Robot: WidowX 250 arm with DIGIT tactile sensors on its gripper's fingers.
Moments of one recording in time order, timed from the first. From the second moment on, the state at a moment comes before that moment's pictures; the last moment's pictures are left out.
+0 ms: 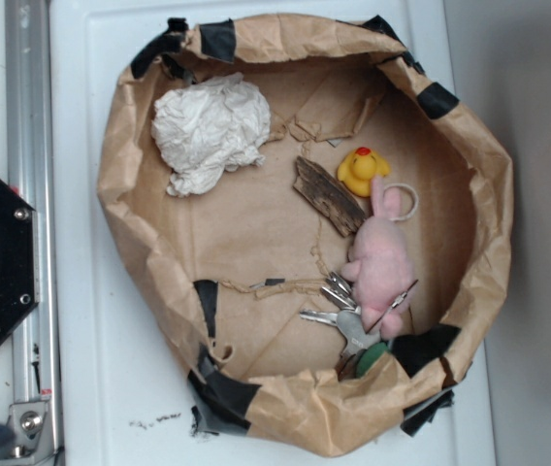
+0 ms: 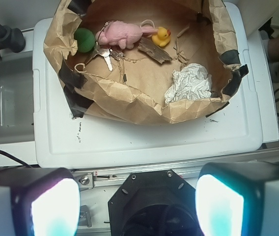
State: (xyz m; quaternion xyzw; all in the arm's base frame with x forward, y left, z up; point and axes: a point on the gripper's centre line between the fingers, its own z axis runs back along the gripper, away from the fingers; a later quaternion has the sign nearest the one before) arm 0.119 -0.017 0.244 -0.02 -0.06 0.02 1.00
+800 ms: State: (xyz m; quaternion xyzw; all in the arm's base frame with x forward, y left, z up) arm 0.214 -0.005 0.182 0.06 -0.02 -0.08 1.00
